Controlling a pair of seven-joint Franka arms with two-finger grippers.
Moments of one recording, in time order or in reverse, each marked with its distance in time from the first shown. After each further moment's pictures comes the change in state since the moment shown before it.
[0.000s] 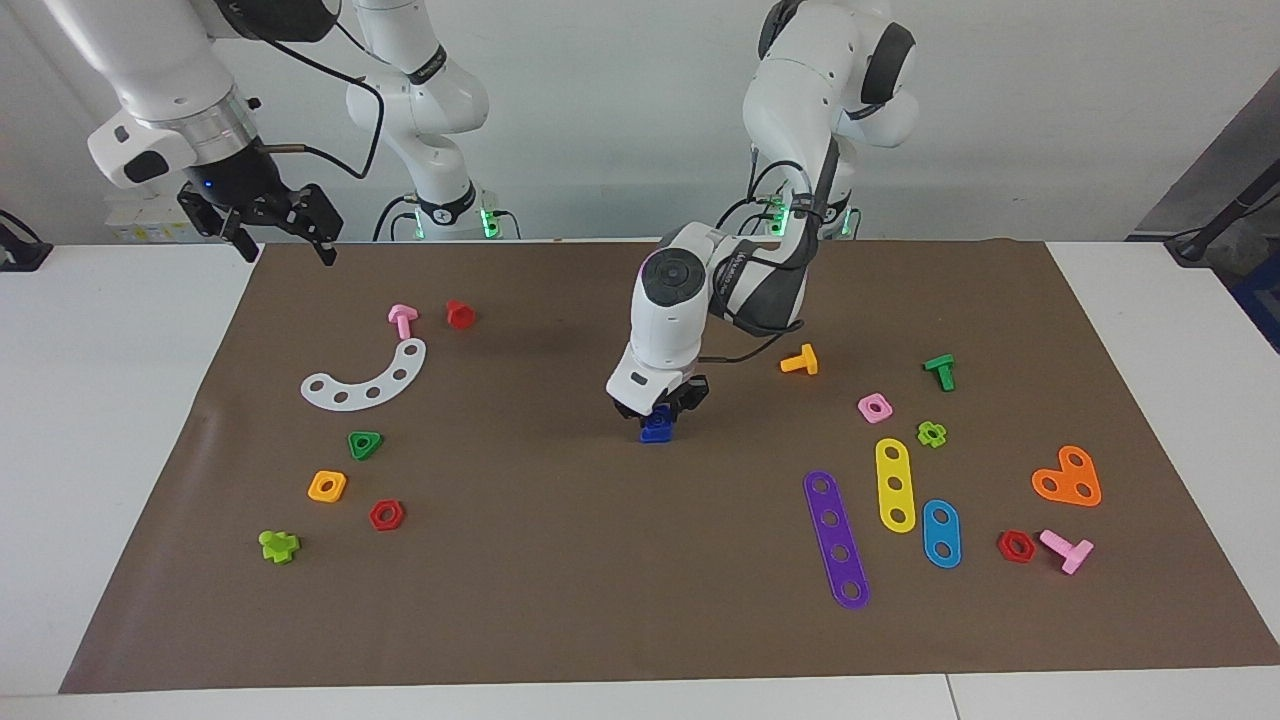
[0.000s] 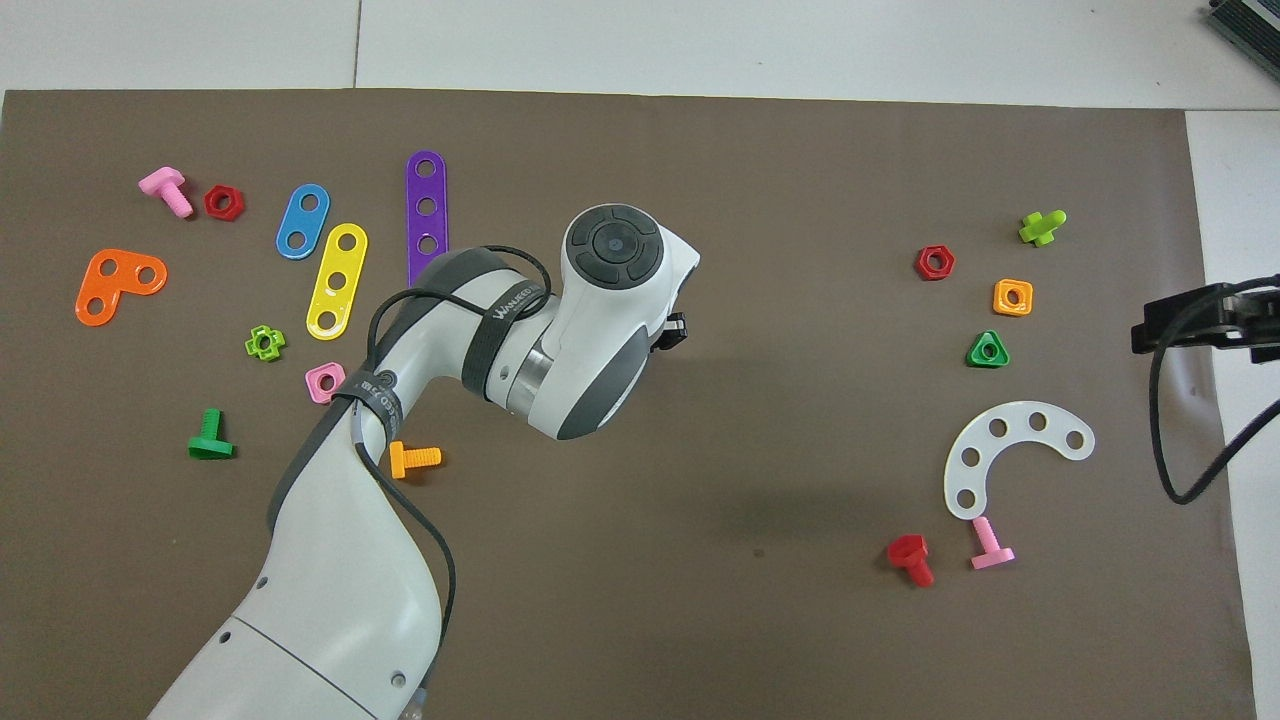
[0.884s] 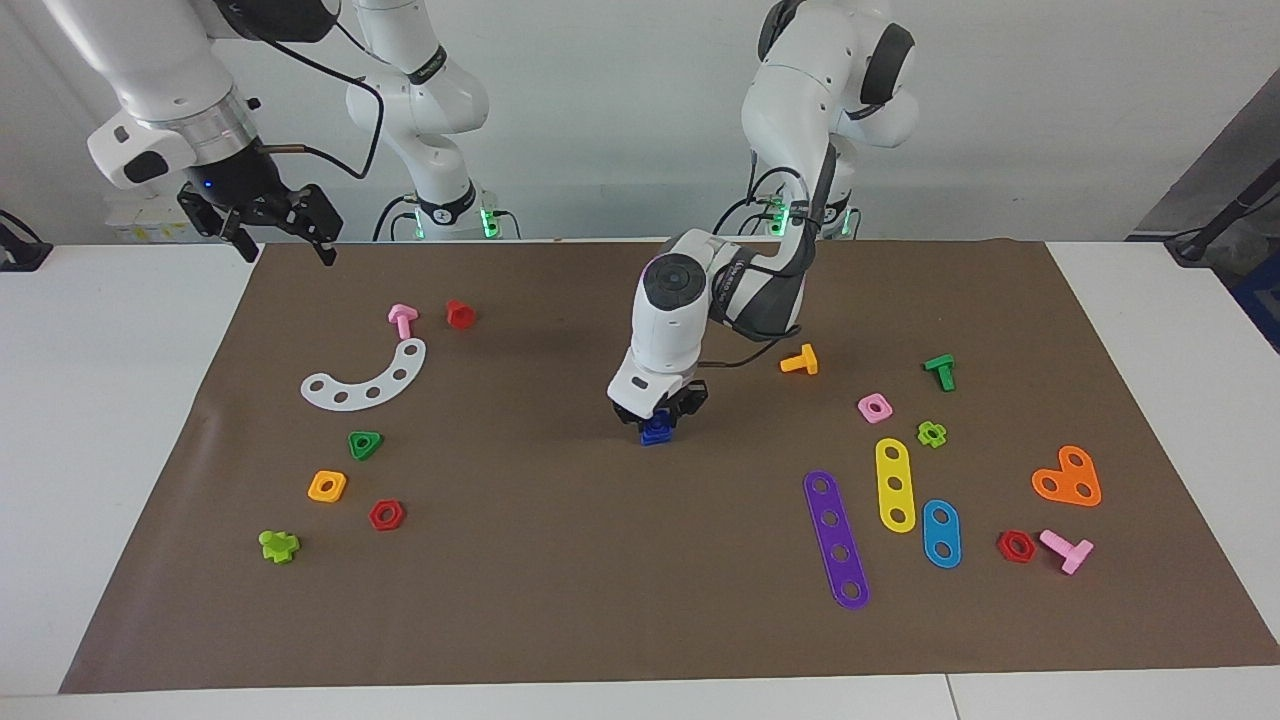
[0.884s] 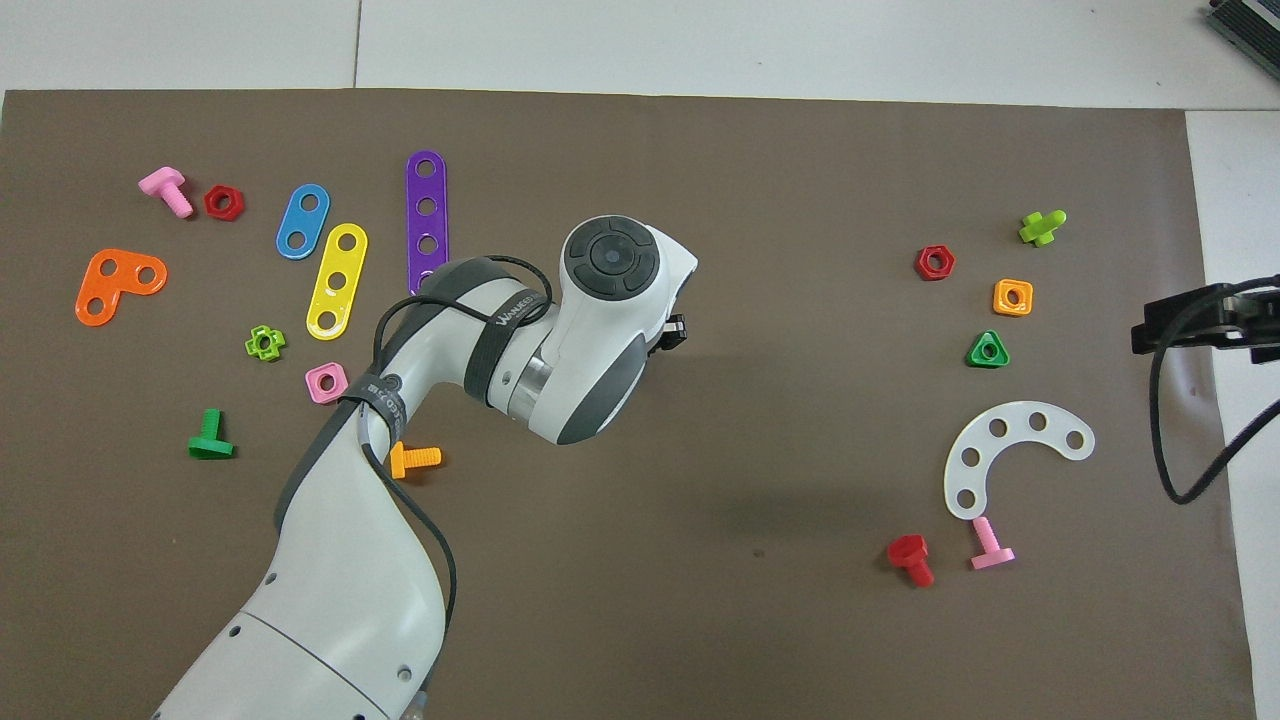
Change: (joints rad) left arm 0.000 0.001 0.002 -0.023 0.000 0.035 -0.002; right arm 0.000 0.000 0.000 -0.001 0.000 0.000 0.000
